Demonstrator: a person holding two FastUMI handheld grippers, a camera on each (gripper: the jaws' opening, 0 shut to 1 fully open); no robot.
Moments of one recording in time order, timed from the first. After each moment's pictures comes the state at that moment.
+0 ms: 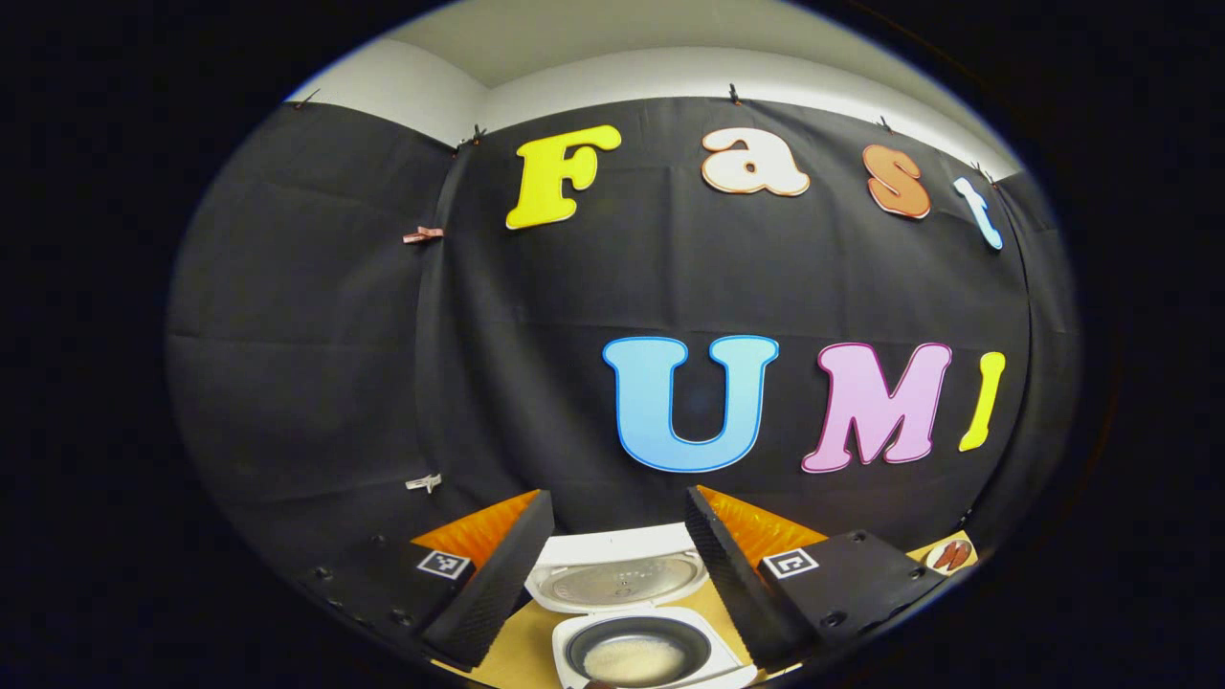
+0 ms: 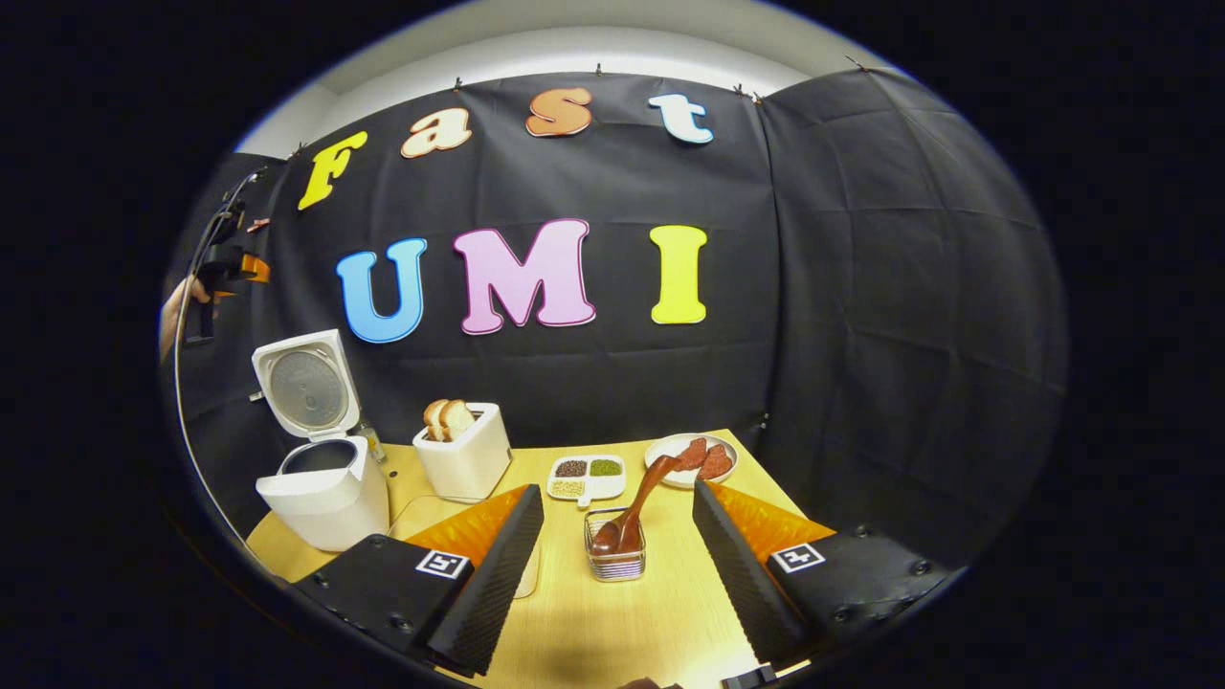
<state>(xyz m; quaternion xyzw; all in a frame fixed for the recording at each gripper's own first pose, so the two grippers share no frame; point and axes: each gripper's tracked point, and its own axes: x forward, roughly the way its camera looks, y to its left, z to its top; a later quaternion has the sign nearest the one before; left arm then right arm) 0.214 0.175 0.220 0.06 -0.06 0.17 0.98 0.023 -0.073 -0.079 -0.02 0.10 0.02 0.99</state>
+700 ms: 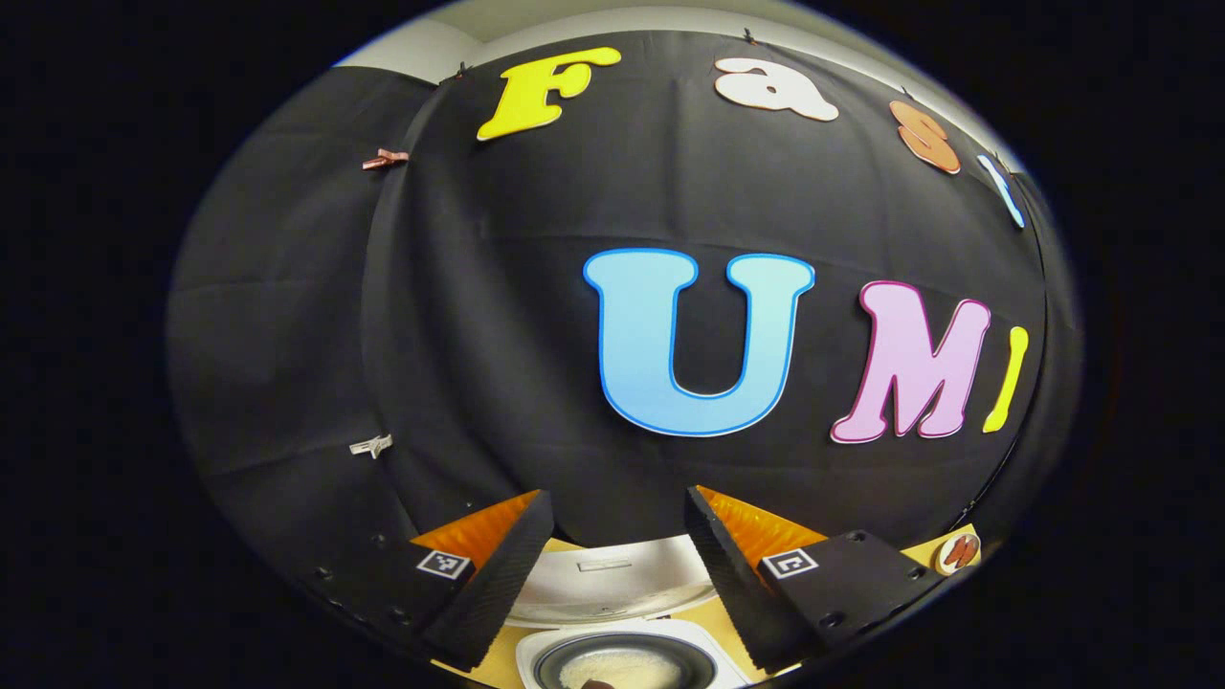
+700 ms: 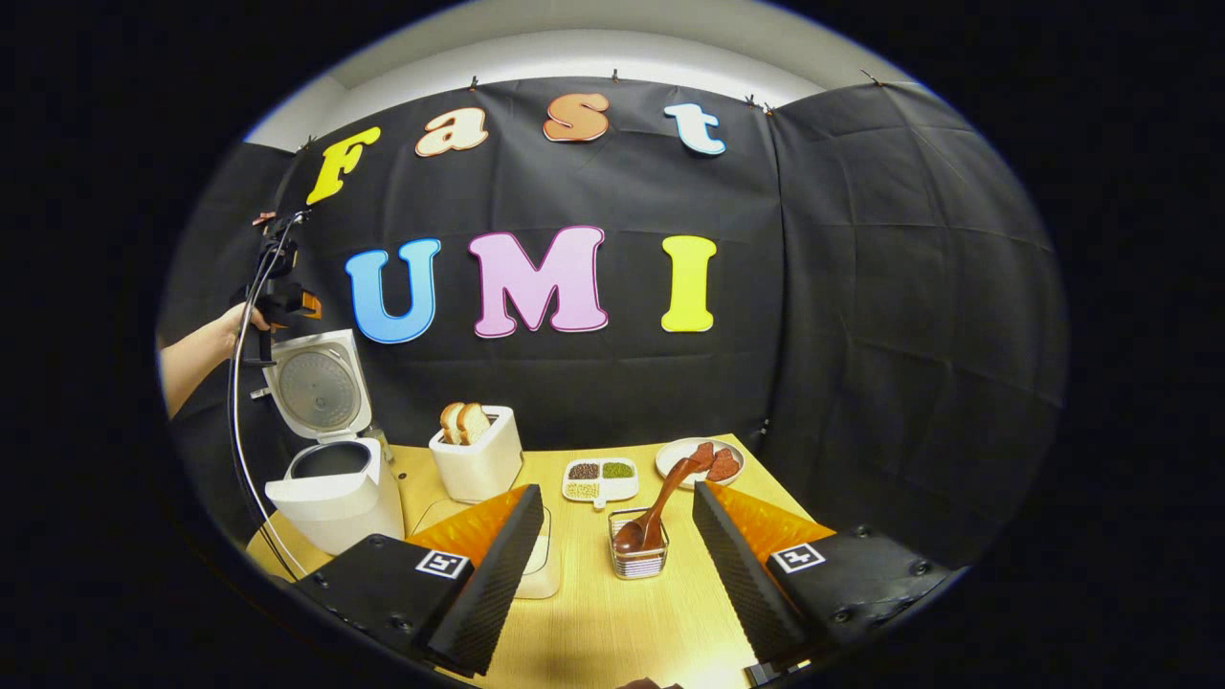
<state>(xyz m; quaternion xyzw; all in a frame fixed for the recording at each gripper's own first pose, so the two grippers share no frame) 0.341 0.226 0.149 0.04 0.01 0.17 0.99 0.006 -0.044 -0.078 -0.03 0.10 0.01 0.99</state>
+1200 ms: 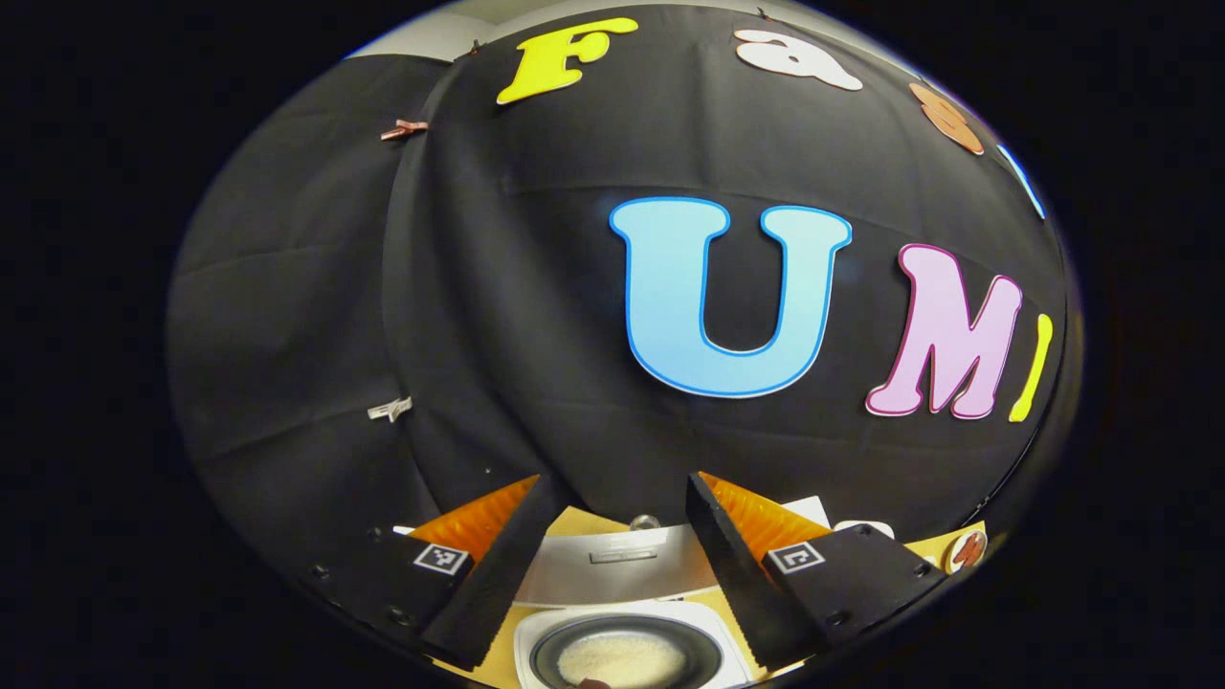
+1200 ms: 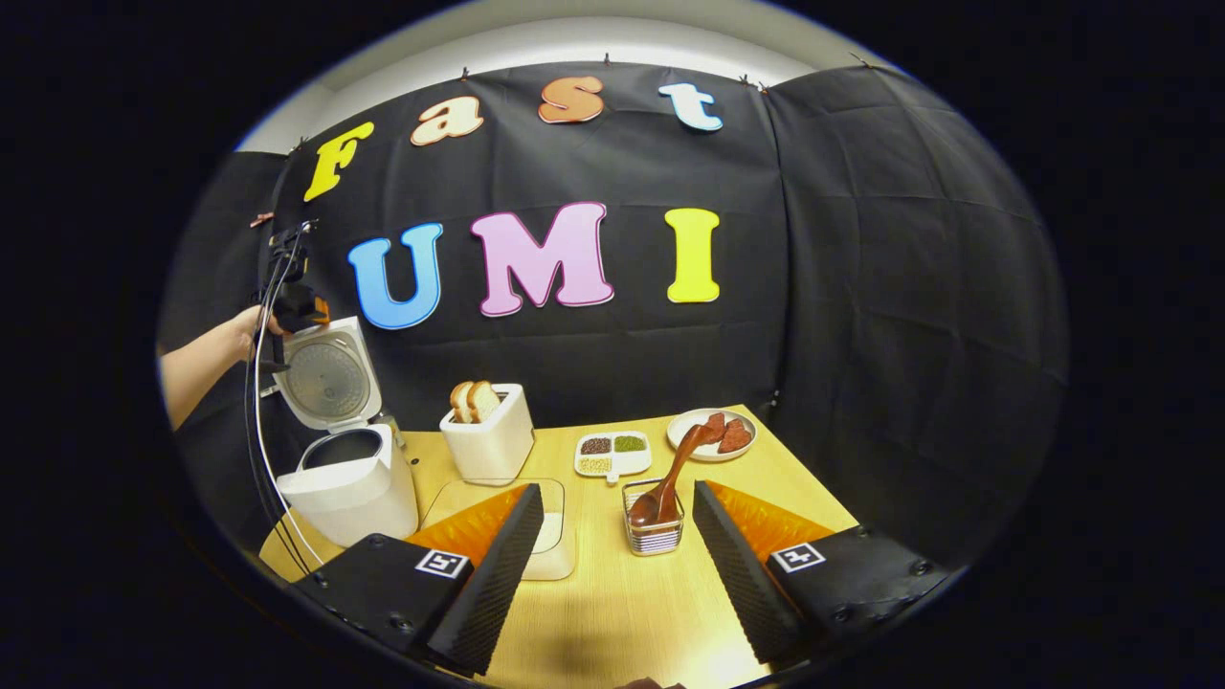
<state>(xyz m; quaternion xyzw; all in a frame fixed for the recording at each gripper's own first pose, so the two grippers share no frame) 0.330 0.226 0.111 0.02 0.07 0.21 0.97 -0.004 -0.034 -0.107 -0.01 0.14 0.03 0.99</state>
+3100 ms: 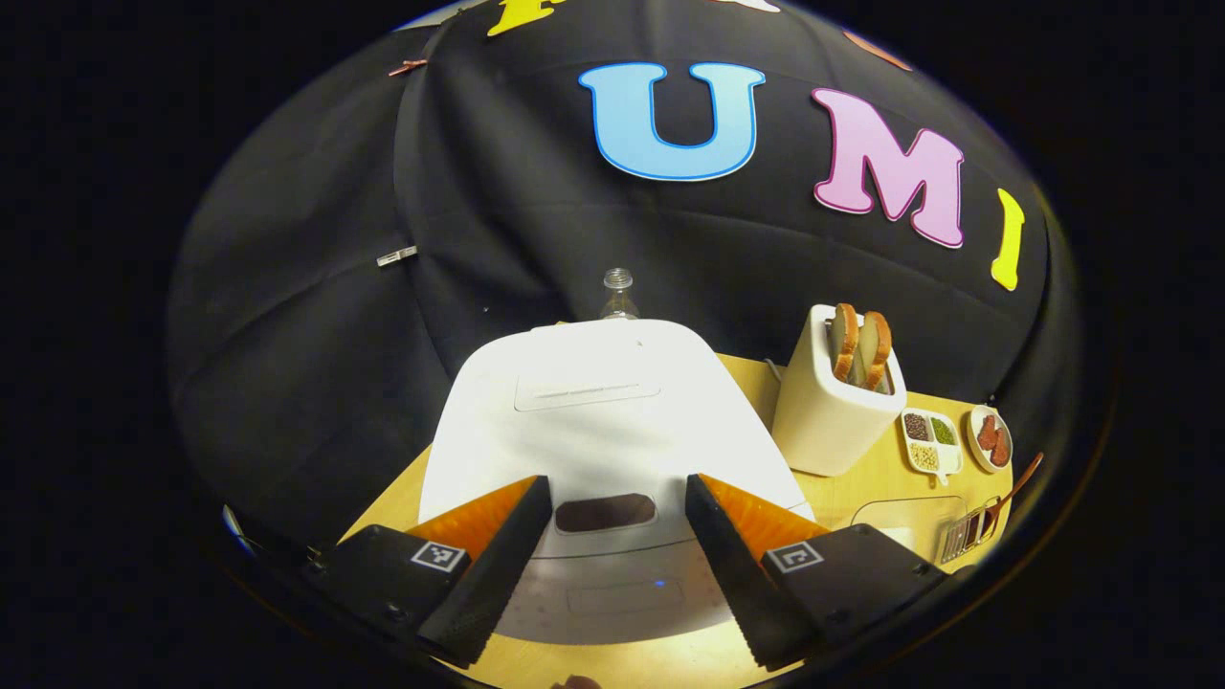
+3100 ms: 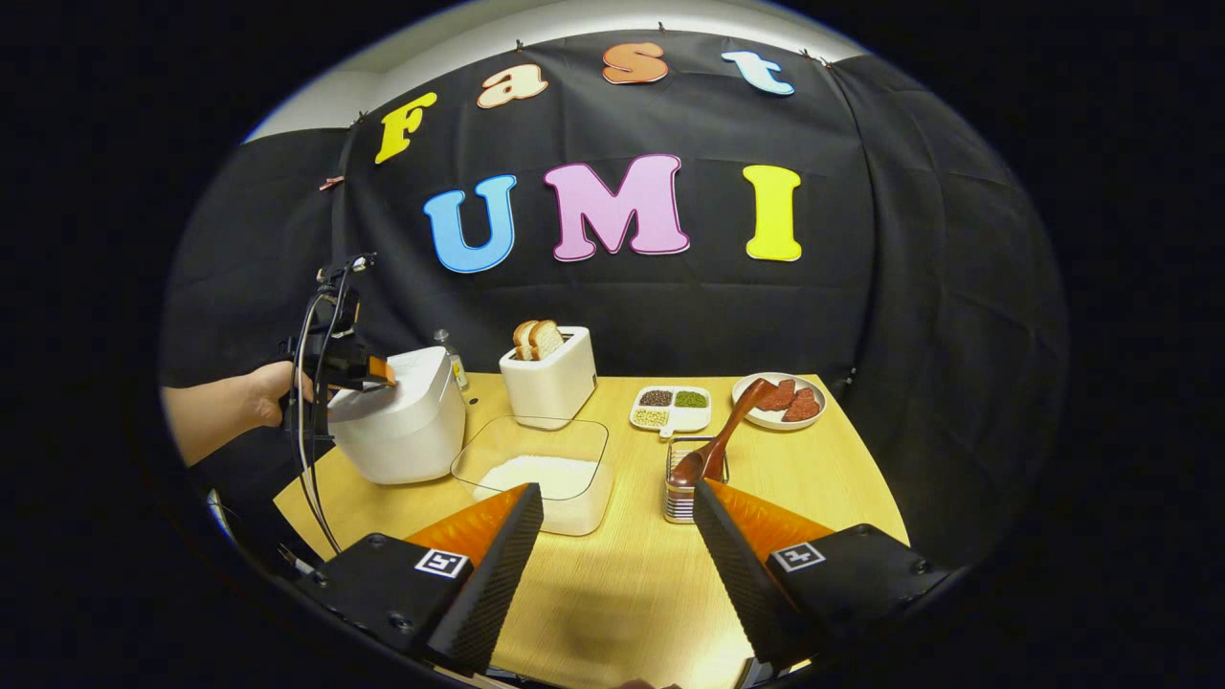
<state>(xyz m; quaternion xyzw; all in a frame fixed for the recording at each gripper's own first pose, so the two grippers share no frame) 0.196 0.138 -0.132 0.00 0.21 0.21 0.95 -0.006 -0.037 -0.153 -0.03 0.19 0.17 0.97</state>
